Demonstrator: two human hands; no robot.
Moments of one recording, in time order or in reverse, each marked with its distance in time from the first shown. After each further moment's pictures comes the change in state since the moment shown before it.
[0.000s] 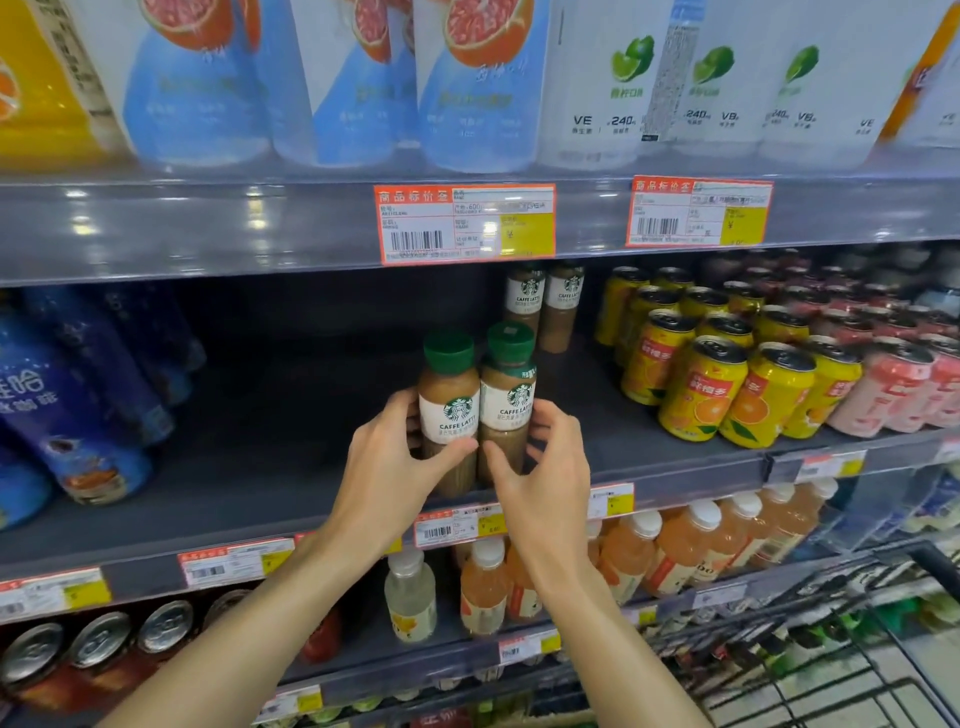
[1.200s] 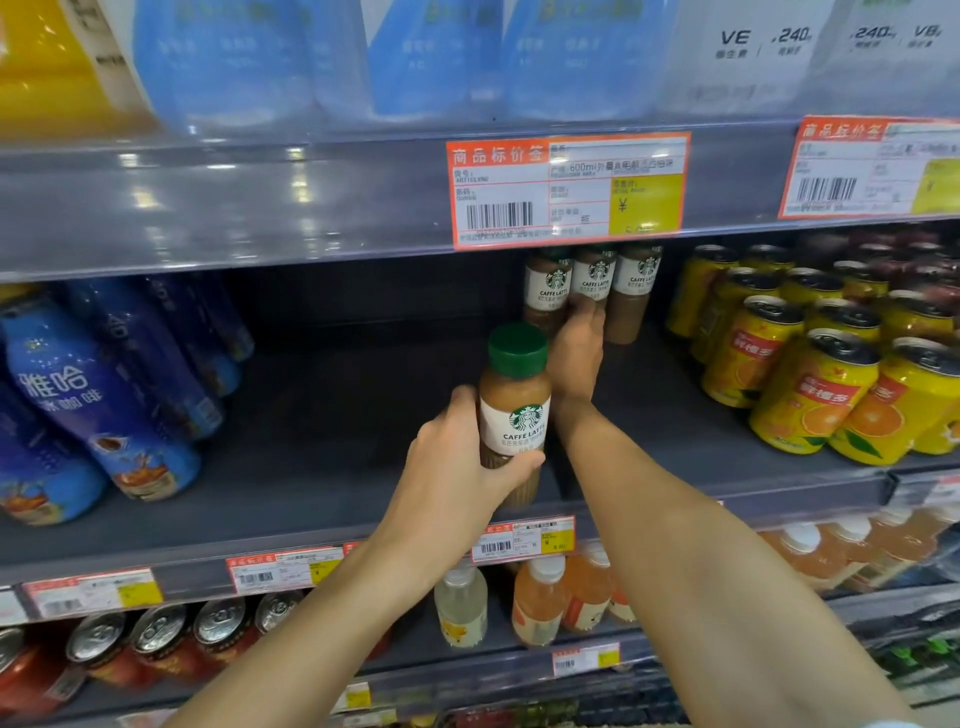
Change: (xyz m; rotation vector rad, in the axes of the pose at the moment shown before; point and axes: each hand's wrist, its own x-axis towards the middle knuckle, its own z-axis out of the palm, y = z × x) left_hand 0.011 0.002 -0.002 0.144 -0.099 -0.064; right_hand 0.144 0.021 0.092 -0.063 0.046 0.072
